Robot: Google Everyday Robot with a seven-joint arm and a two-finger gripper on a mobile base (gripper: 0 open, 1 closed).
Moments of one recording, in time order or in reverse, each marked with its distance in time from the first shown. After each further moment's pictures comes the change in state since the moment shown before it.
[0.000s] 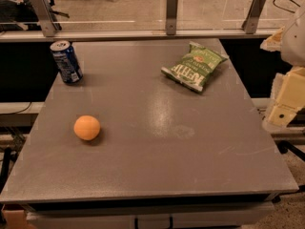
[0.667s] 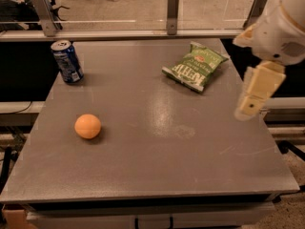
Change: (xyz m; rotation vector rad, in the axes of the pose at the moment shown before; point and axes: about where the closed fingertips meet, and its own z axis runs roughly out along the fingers) arm -0.044 -0.019 0.024 -0.013 -0.111 -0.071
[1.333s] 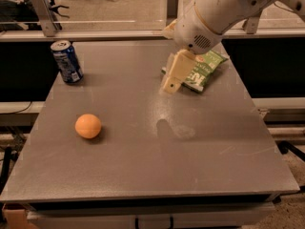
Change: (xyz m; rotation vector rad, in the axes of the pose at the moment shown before) arm -0.138 -0.042 0.074 -0.054 -0.313 -0.119
